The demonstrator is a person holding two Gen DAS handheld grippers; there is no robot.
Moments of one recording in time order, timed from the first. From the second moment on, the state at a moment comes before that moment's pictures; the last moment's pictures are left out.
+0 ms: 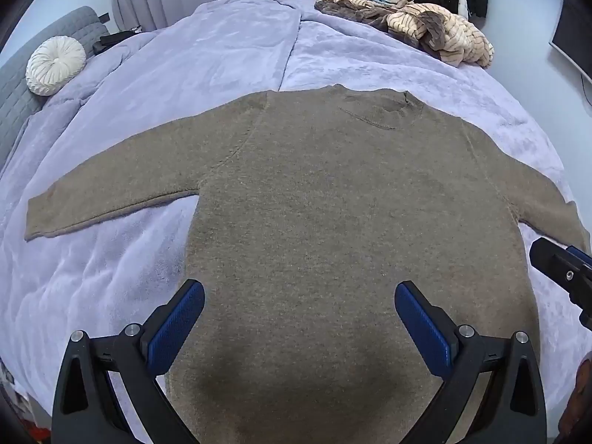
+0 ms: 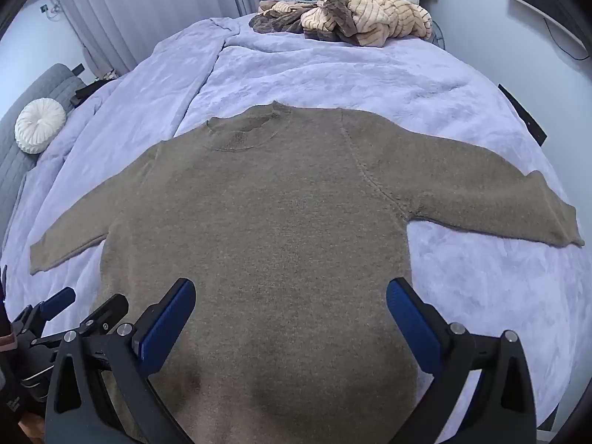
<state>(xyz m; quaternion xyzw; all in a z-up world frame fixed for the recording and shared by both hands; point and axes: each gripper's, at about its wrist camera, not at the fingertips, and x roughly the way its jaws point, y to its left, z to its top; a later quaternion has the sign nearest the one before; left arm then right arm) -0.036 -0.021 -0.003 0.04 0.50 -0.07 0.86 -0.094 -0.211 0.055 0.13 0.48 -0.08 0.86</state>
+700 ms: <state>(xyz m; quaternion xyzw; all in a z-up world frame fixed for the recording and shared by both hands) -0.055 -0.021 0.035 0.05 0.49 -0.07 0.87 -0.102 -0.213 0.055 0.13 0.49 -0.09 0.86</state>
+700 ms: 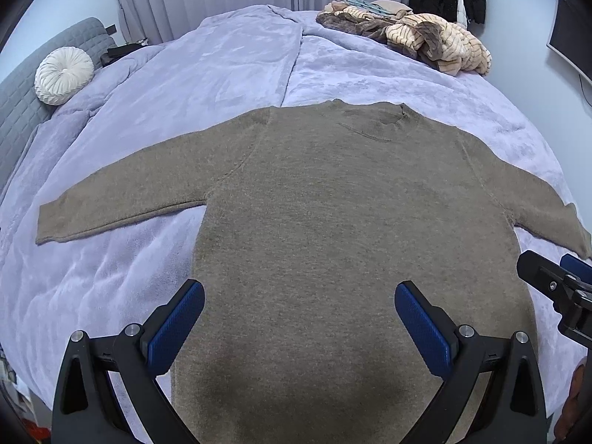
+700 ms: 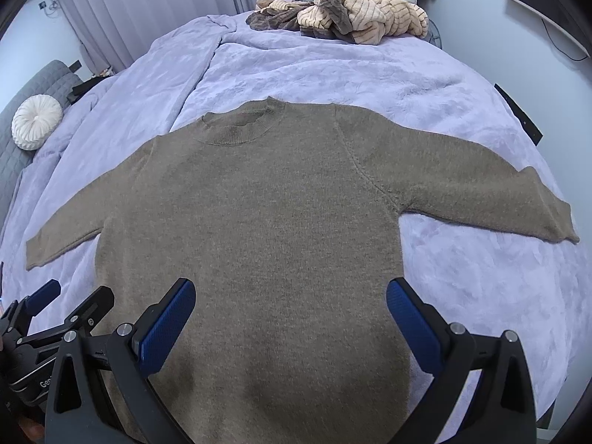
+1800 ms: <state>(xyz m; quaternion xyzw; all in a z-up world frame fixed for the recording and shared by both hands) -0.049 -0.018 0.025 0.05 0.50 -0.06 0.86 -0.103 -0.210 0.055 0.13 0.49 -0.09 0.86</state>
